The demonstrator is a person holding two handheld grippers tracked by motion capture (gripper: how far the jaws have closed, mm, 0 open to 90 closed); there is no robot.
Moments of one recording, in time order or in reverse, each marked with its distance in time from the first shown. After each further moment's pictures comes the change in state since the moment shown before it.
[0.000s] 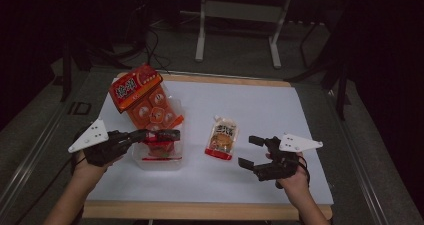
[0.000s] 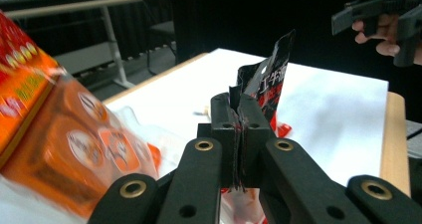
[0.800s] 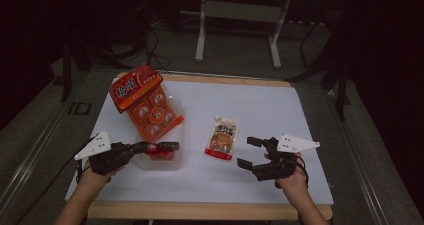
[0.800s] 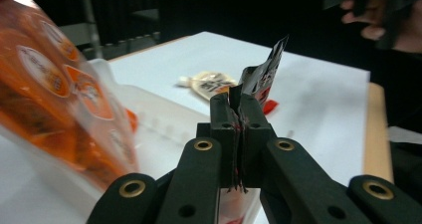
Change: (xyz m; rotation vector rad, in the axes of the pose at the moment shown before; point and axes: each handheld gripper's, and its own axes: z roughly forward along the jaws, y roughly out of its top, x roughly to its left) left arm 0.006 -0.049 0.009 -0.002 -0.088 -0.083; right arm -0.004 -0.006 0.004 0.015 0.004 -0.014
